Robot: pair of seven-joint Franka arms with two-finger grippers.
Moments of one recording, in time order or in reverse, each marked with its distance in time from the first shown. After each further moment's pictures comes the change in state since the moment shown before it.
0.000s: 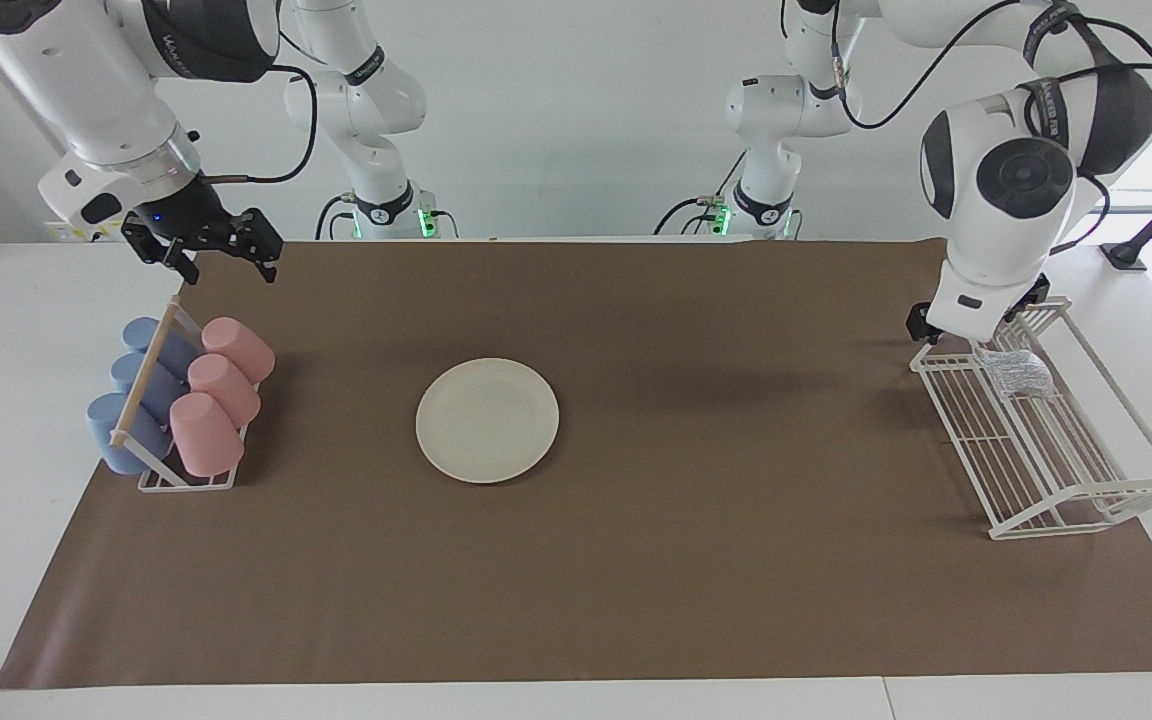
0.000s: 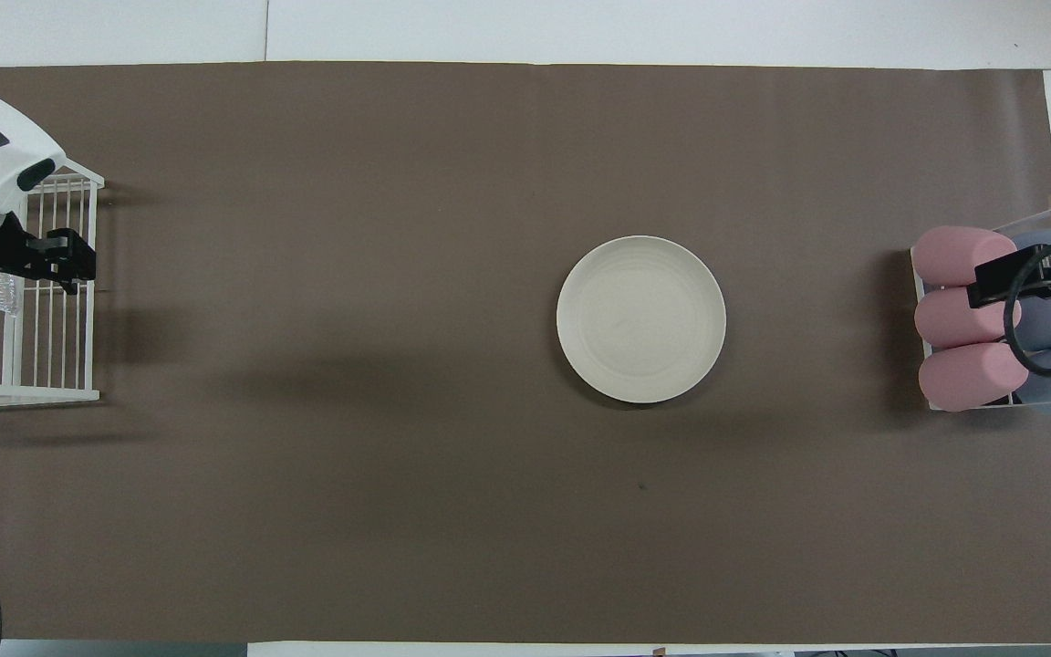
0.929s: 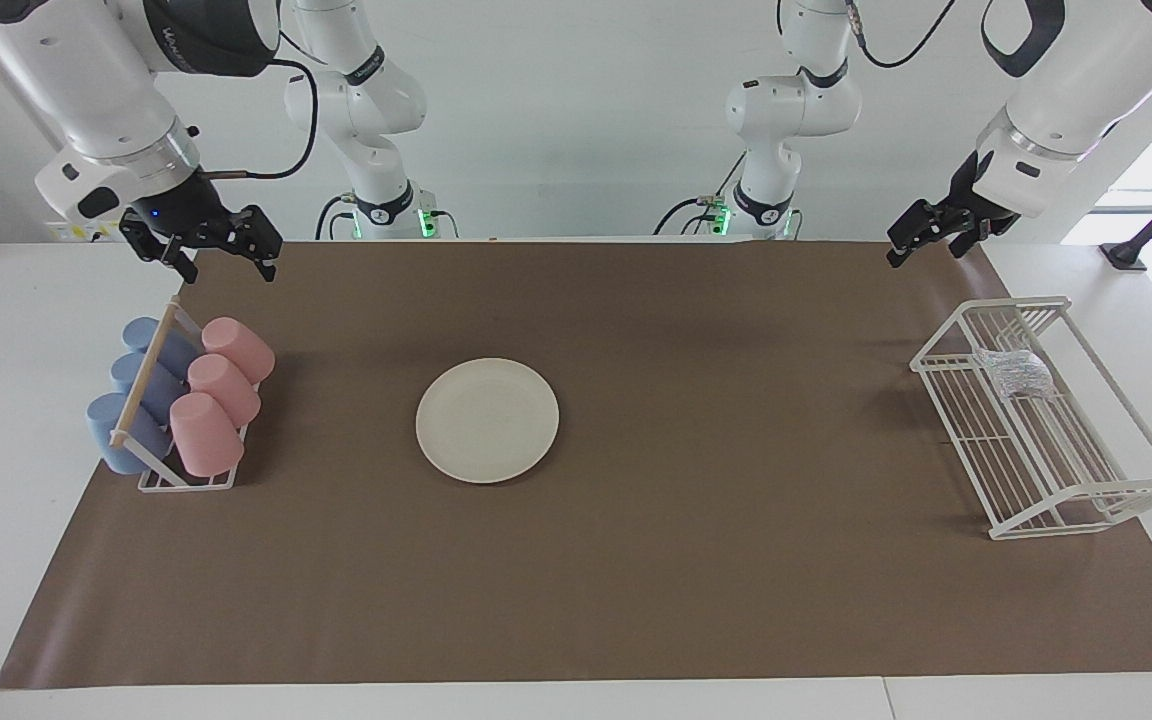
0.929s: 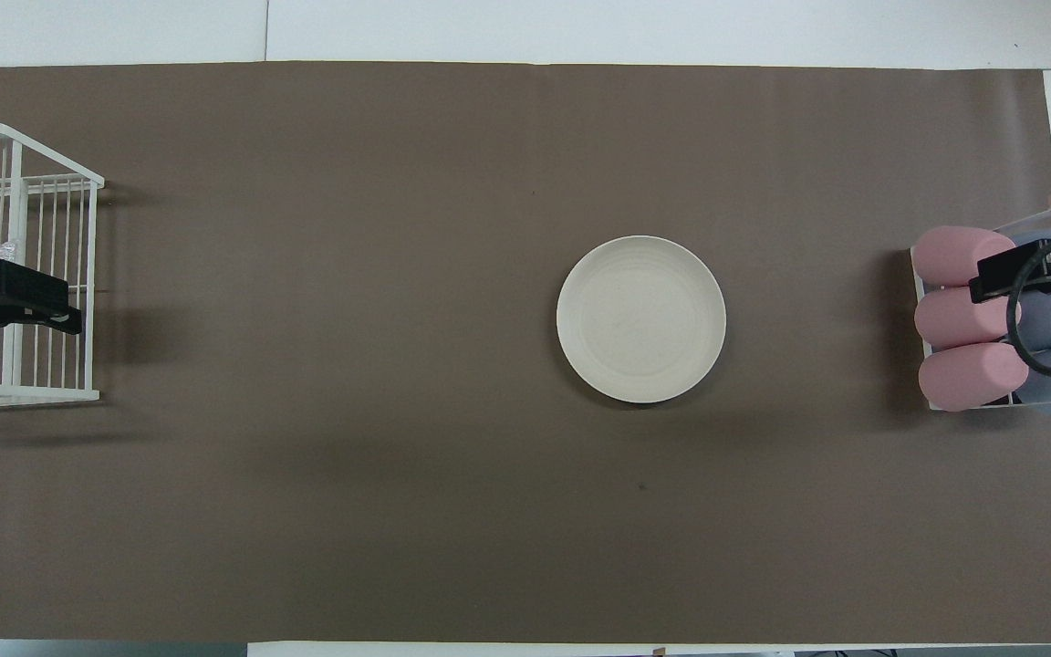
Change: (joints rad) left arm 0.046 -0.168 0.024 -0.029 -0.363 -0.099 0.040; right arm 0.003 0.000 0.001 0.013 0.000 0.002 0.007
